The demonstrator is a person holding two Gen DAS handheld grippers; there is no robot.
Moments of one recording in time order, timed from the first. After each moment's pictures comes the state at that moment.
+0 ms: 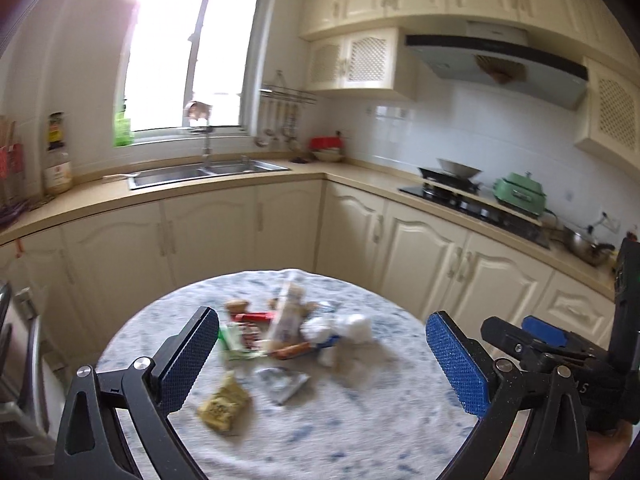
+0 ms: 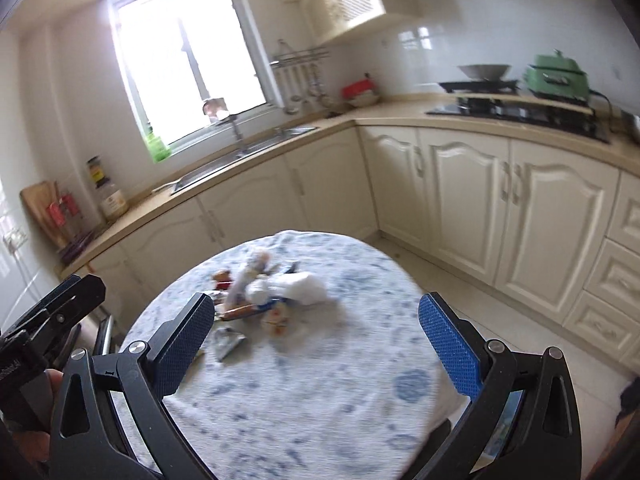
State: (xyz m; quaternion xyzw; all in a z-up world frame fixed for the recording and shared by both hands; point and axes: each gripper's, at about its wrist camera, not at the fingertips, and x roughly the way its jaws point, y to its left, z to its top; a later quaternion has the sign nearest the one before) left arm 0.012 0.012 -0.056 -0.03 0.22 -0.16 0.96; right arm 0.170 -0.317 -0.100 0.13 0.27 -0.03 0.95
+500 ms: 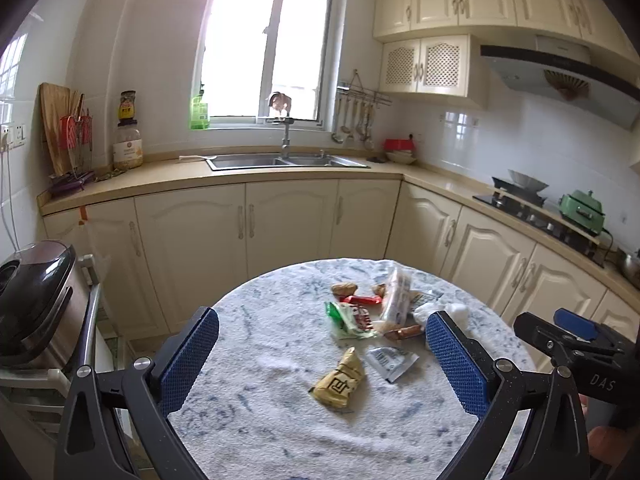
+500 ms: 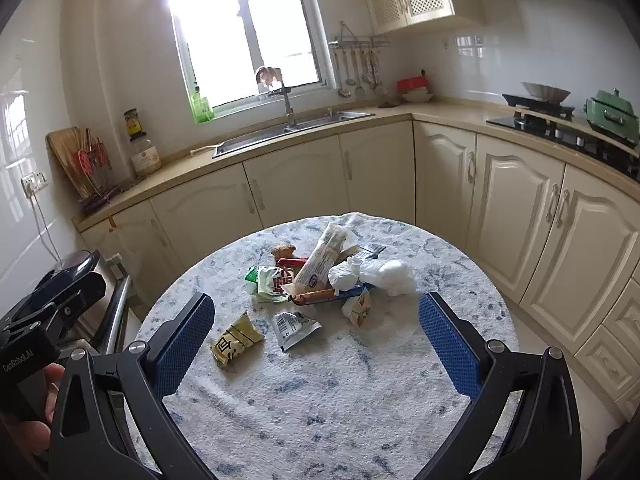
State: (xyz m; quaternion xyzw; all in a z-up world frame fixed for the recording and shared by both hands) left arm -0.030 0.069 -0.058 -0.05 0.23 -0.05 0.97; right arm 0.201 -0.229 -0.114 0.07 0.30 0.02 0.95
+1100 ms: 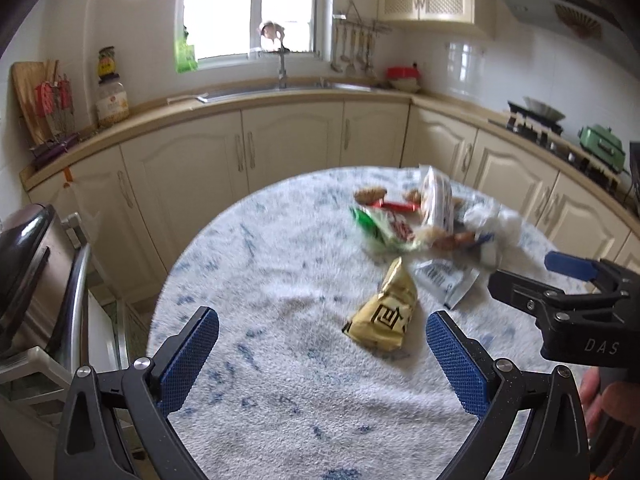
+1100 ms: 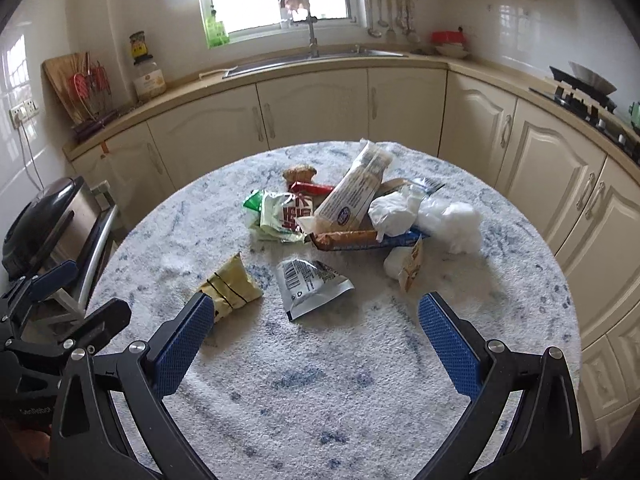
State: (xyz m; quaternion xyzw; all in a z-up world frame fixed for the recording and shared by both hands) left arm 0.099 0.056 -0.146 0.00 0.35 -0.07 0.93; right arm 0.272 -0.193 -0.211 0.02 0.41 0.05 0.91
